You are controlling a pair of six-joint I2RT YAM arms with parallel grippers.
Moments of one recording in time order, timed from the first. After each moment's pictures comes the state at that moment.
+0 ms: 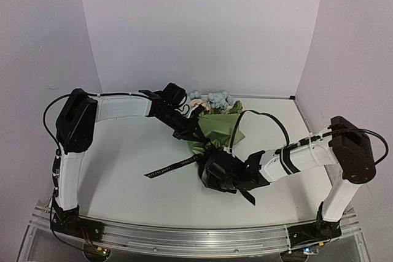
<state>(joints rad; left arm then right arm) -0.72 2.14 1.69 -0.48 0.75 -0.44 1.14 1.78 0.95 -0.18 0.32 1.21</state>
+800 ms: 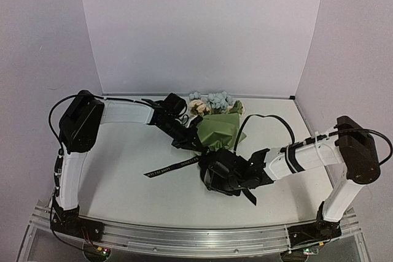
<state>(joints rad) -0.73 2.17 1.61 -0.43 0.73 -0.47 1.13 1.74 0.94 -0.27 0.23 1.28</state>
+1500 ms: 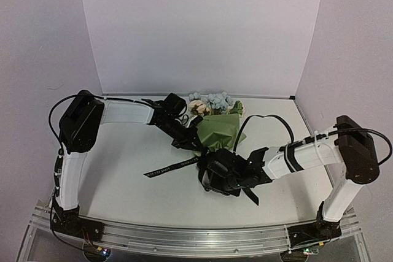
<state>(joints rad) -0.73 2.17 1.61 -0.43 0.74 -0.47 1.13 1.75 0.97 -0.31 0.21 1.31</state>
